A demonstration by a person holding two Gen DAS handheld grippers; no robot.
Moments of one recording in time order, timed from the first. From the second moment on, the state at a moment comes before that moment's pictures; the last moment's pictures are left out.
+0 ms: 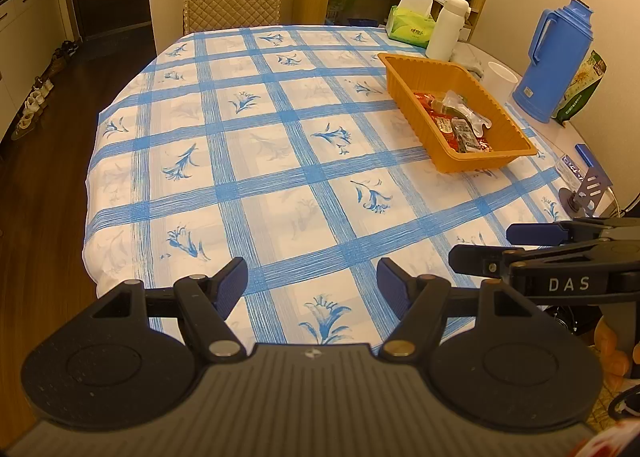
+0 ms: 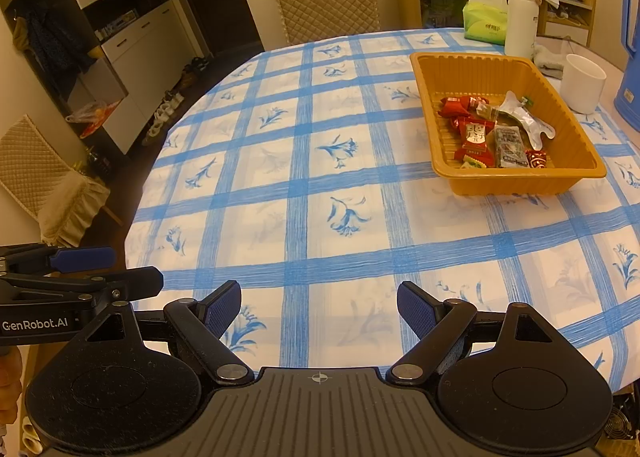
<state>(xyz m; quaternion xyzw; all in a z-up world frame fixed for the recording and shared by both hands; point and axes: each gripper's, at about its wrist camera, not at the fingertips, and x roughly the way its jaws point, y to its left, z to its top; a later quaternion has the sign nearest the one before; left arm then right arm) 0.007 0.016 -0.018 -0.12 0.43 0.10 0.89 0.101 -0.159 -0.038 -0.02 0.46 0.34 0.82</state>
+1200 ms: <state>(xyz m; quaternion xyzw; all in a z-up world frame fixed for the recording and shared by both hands) 0.019 0.004 -0.013 -0.11 0.43 0.10 0.89 0.115 -0.174 -0.039 -0.02 0.46 0.34 0.82</state>
